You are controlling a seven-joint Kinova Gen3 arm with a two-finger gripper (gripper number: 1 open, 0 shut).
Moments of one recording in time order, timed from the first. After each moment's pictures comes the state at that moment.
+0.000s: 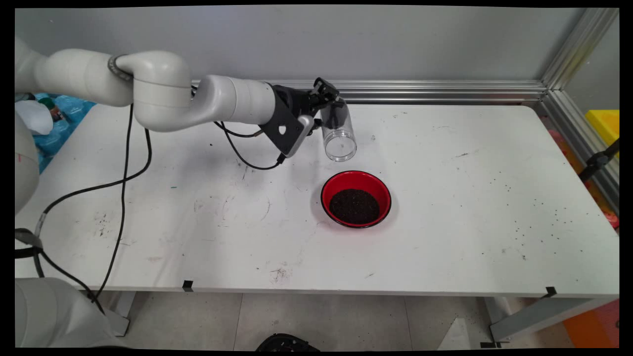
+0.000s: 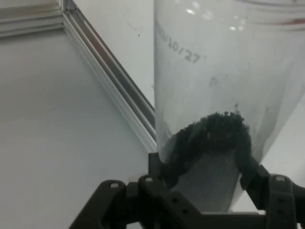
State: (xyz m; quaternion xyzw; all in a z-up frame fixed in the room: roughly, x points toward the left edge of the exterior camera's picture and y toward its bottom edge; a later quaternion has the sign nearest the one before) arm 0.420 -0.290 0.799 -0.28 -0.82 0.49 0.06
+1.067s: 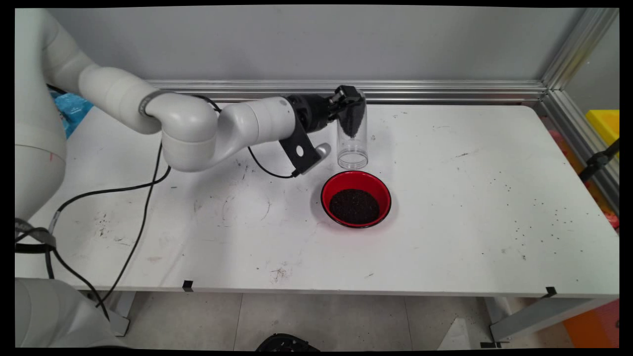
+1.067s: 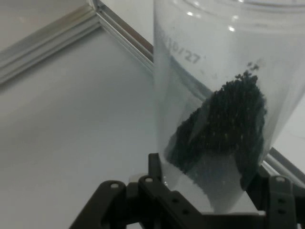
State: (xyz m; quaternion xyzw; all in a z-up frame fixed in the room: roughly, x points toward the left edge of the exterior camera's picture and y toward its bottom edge) arm 0.378 -0.279 0.771 -0.37 -0.73 0.57 -0.04
